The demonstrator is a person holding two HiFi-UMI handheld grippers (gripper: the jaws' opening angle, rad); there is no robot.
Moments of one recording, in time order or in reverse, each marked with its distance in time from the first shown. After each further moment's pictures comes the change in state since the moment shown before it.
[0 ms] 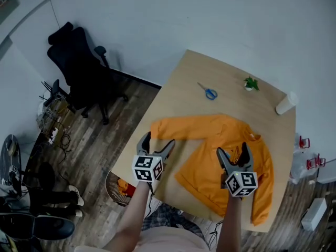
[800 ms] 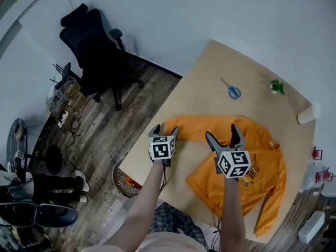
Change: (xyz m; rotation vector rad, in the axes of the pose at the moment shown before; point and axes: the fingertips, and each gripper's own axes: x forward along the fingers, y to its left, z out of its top) left arm 0.071 0.114 -0.093 -0.111 0.312 0.304; right arm 0.151 0.072 -0.055 -0.024 0.163 0.228
